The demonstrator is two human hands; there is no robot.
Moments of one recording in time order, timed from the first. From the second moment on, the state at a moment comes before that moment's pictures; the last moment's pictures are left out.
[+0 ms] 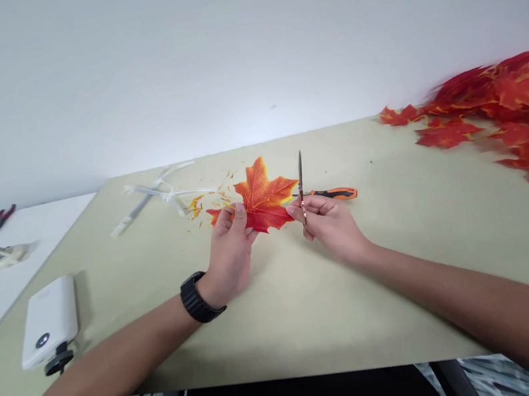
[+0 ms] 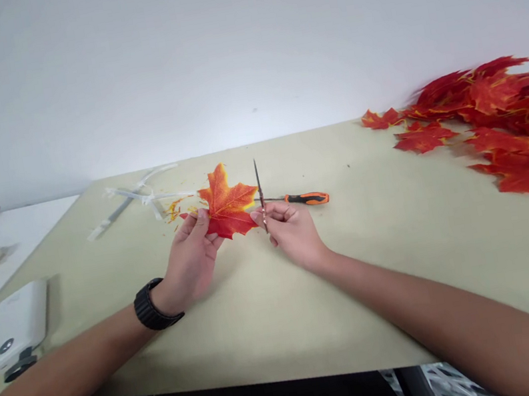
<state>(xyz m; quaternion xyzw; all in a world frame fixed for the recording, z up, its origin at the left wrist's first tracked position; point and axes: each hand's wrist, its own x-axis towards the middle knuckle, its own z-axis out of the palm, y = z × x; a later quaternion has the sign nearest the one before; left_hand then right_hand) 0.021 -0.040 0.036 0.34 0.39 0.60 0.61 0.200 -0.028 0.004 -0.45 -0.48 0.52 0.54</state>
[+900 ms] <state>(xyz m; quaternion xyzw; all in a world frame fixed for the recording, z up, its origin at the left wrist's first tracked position) -0.020 -0.007 0.042 0.86 0.29 0.40 0.11 0.218 -0.012 0.009 -0.42 -0.63 0.55 0.34</state>
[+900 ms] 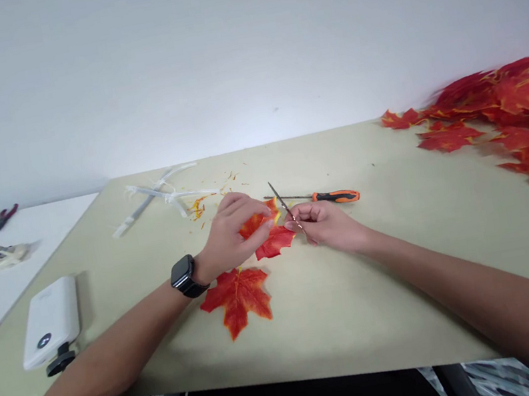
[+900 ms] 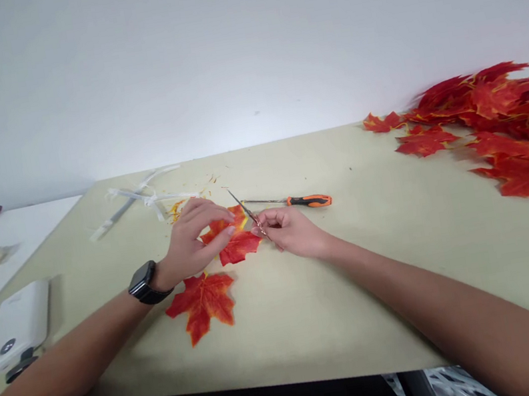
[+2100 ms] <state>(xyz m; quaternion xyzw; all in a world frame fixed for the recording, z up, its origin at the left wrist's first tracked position) -0.003 -0.013 0.023 0.60 0.38 0.32 0.63 0.210 -0.025 0.013 -0.44 -0.58 0.58 0.37</state>
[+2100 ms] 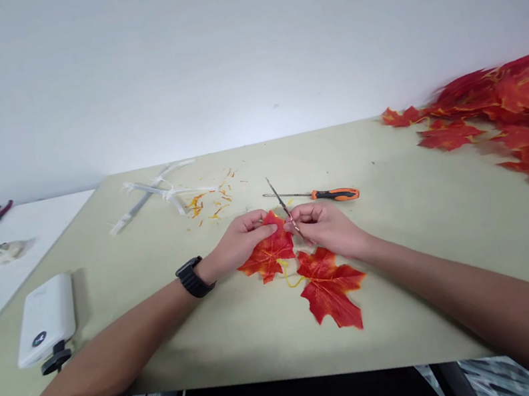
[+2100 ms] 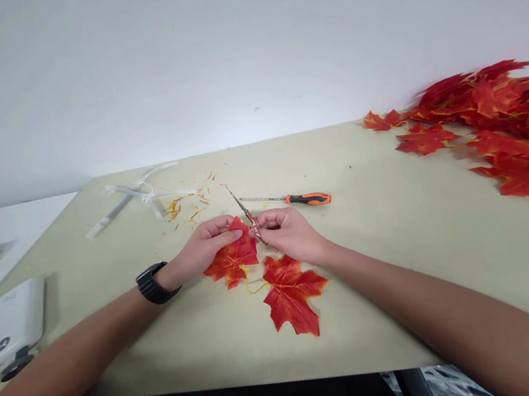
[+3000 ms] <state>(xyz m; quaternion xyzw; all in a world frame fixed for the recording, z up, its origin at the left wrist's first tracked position) -0.006 -0.017 0.014 0.61 0.42 0.46 0.50 0.215 -0.030 0.016 -0.47 -0.76 0.36 0.27</state>
